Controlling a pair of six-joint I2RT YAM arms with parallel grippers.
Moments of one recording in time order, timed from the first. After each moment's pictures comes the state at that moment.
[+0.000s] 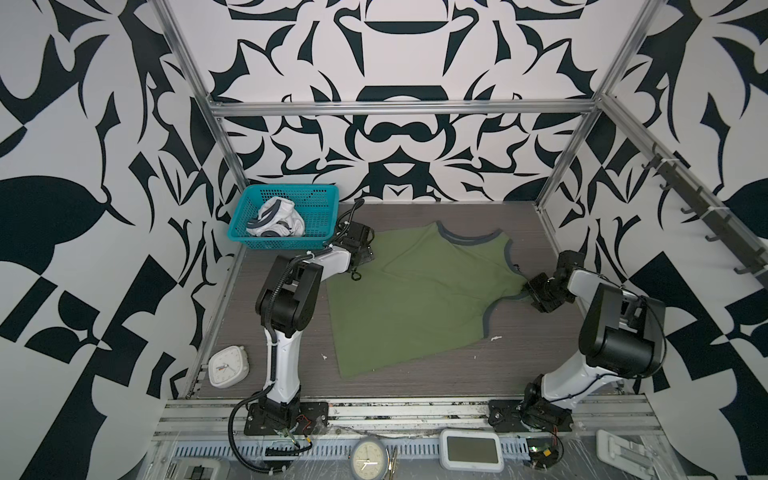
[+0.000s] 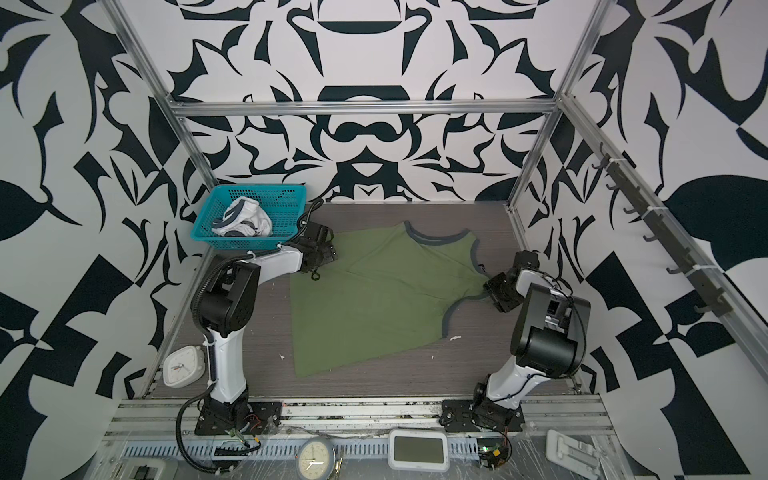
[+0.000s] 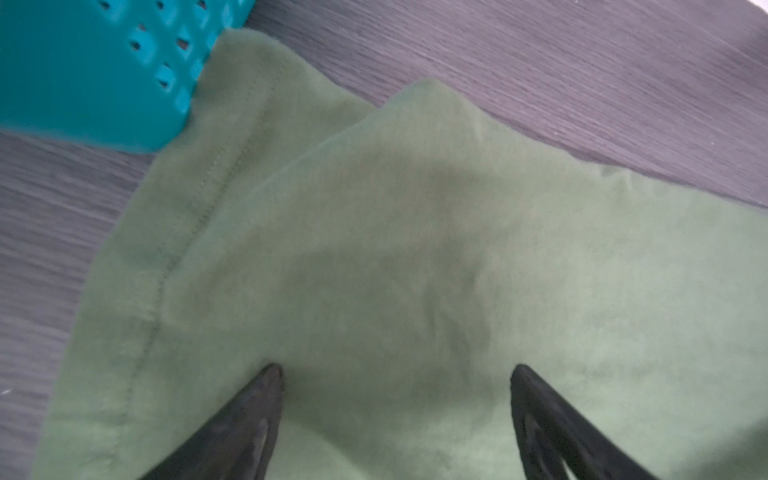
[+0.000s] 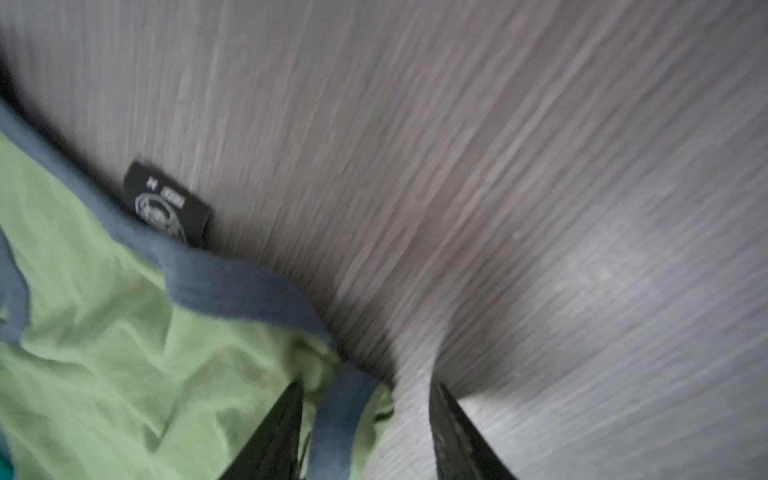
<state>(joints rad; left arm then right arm) -0.41 2.05 1.33 -0.25 -0.24 -0.71 -0.37 1.66 0.92 -0.51 -0.25 0.68</state>
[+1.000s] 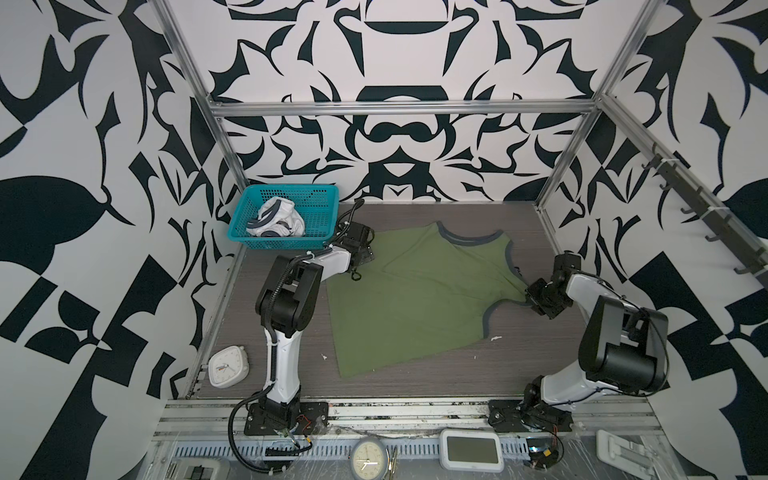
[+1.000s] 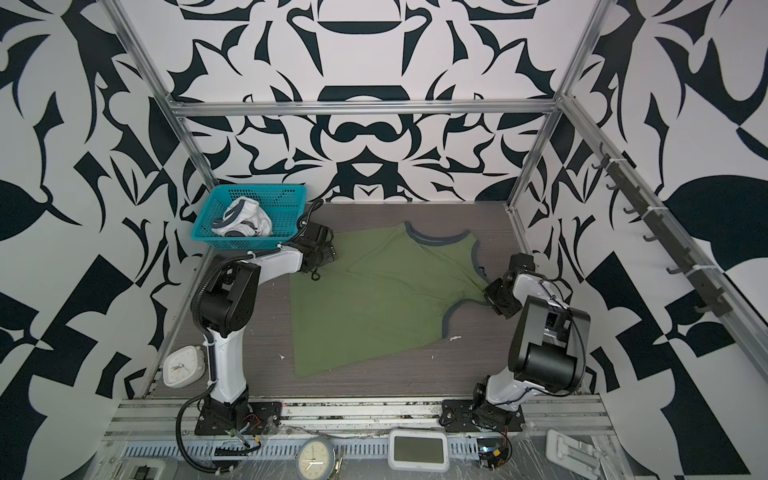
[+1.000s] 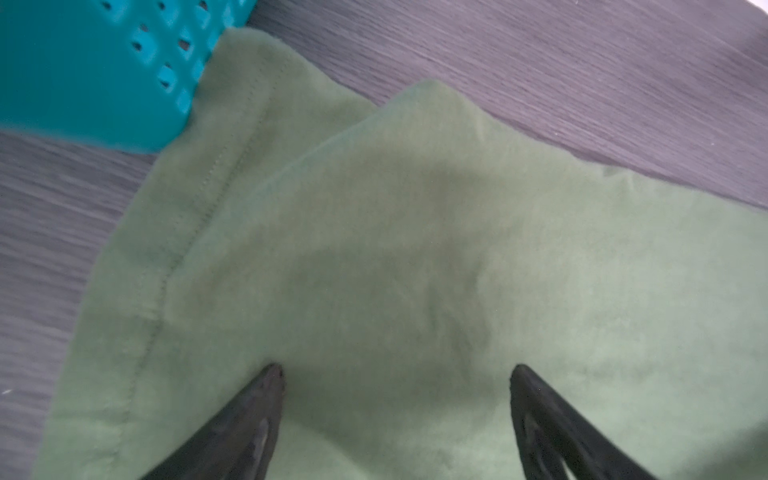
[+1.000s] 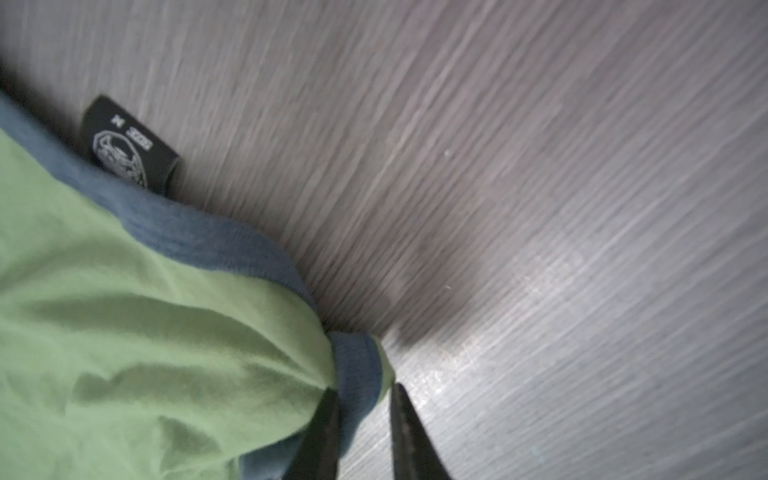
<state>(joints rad) -0.41 2.05 1.33 -0.24 -0.24 -0.71 -0.37 1.56 0.86 -0.59 -0.14 0.62</state>
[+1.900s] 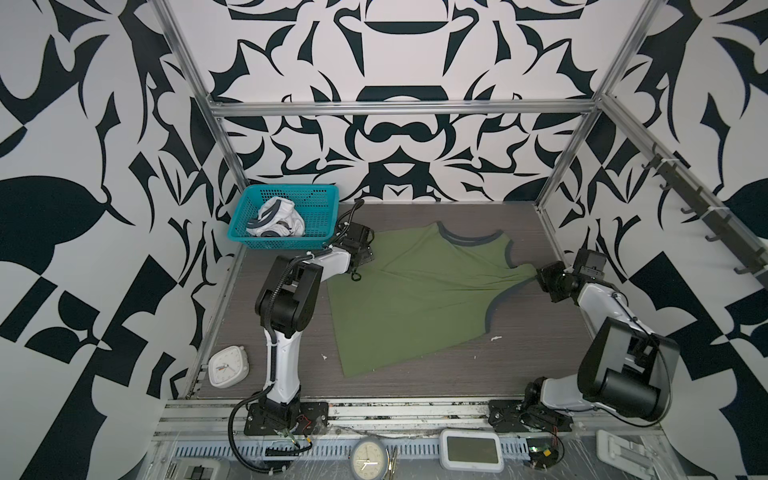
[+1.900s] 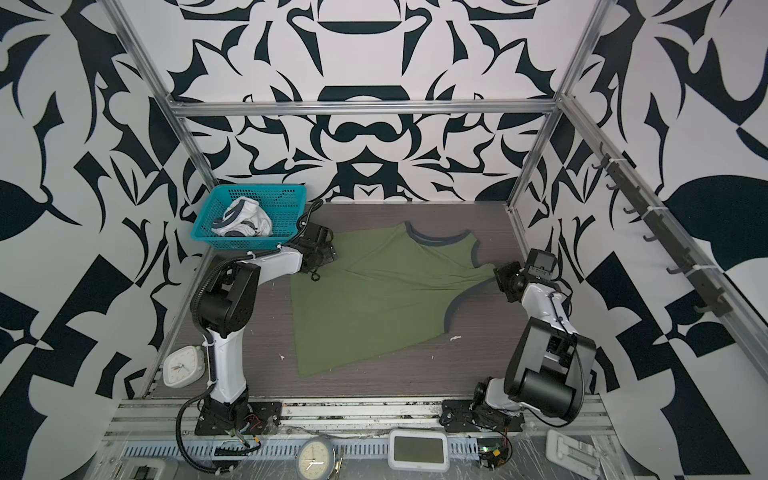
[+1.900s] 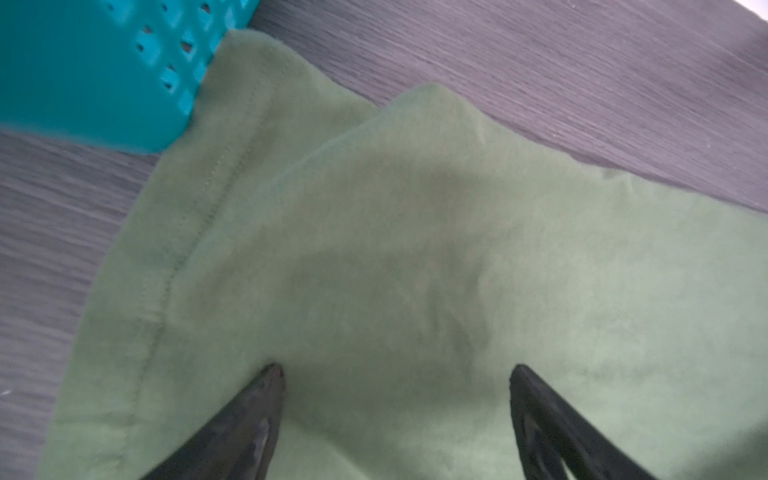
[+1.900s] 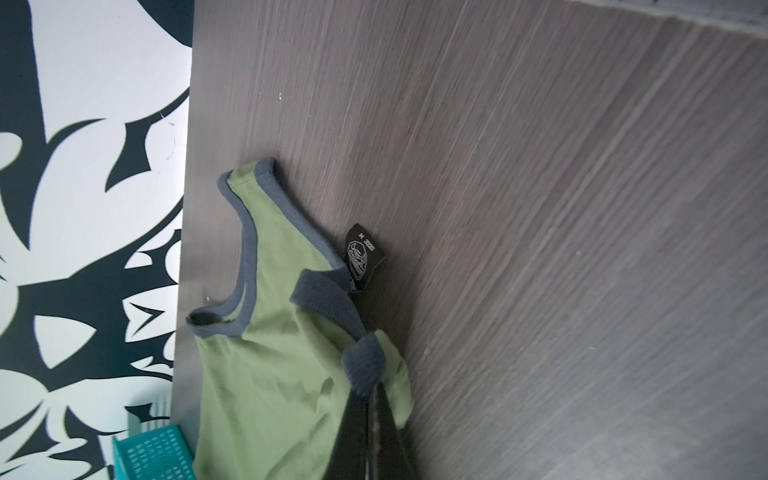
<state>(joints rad) -0.41 2.05 1.32 -0.23 -0.25 -0.71 -0.45 1.42 0.83 -0.30 -0.37 0.89</state>
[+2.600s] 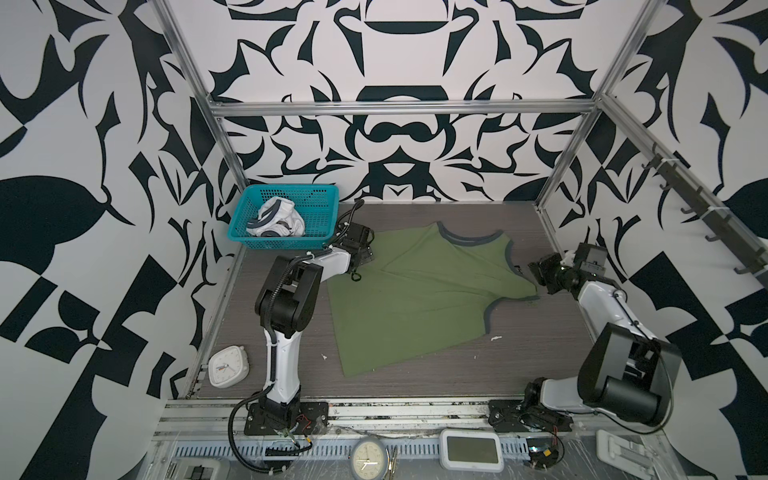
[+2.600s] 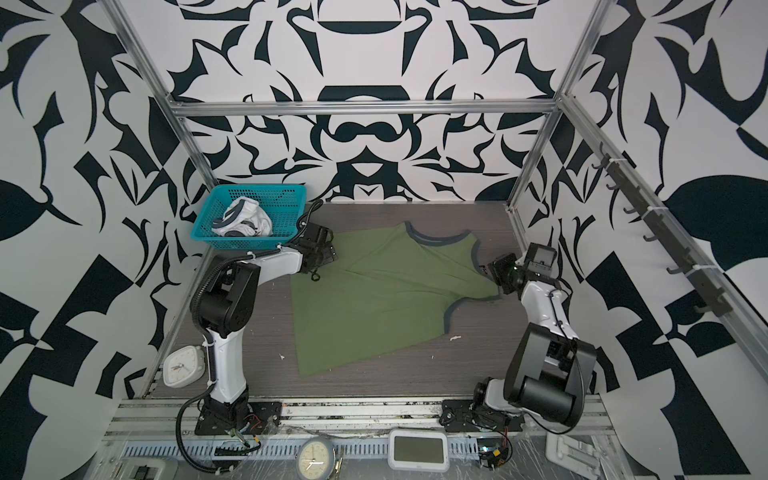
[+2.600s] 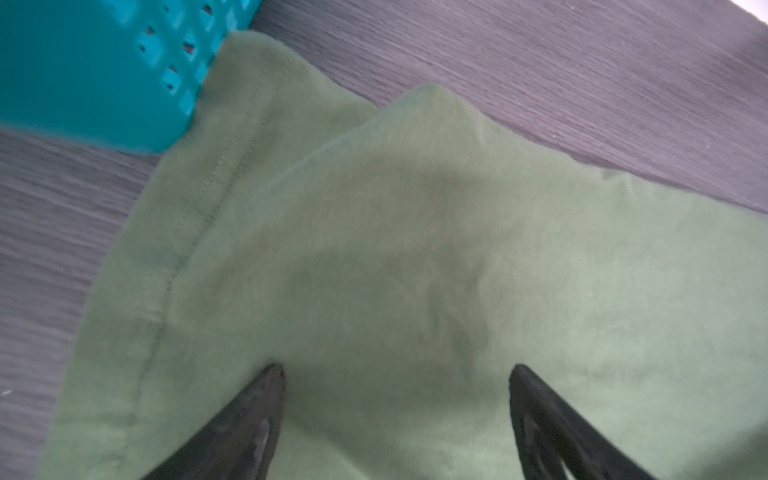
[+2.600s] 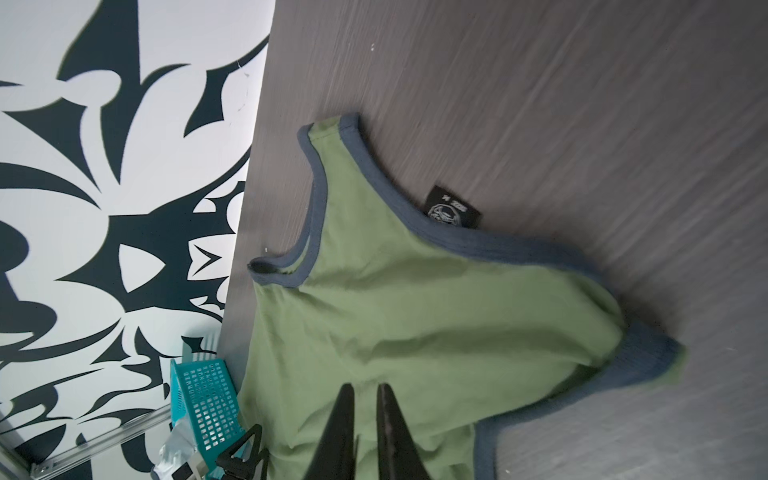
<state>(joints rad) -0.42 2.05 1.31 -0.22 -0.25 -0.71 -0.36 1.43 0.93 -0.34 -0.47 0.82</state>
